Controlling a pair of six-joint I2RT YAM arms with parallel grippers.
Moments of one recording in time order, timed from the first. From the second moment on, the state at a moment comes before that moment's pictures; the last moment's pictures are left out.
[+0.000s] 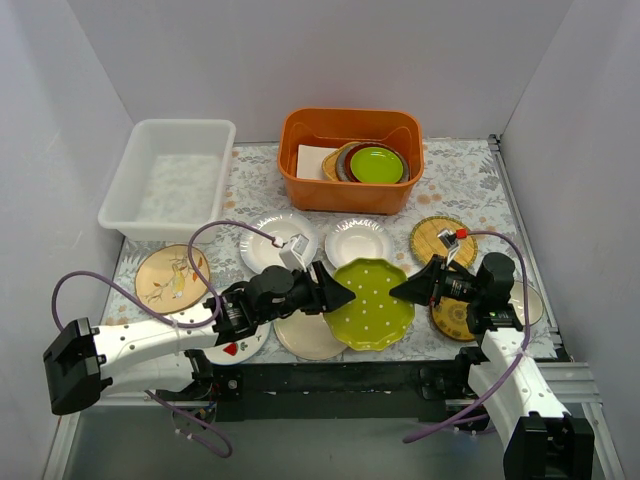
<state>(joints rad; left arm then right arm) -1.11 1.04 0.60 0.13 -0.10 -1.06 0.02 0.70 0.23 0.28 -1.24 0.67</state>
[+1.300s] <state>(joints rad) -1.11 1.03 0.67 -0.14 -0.13 -1.07 0.03 0.63 0.34 -0.04 -1.00 0.49</state>
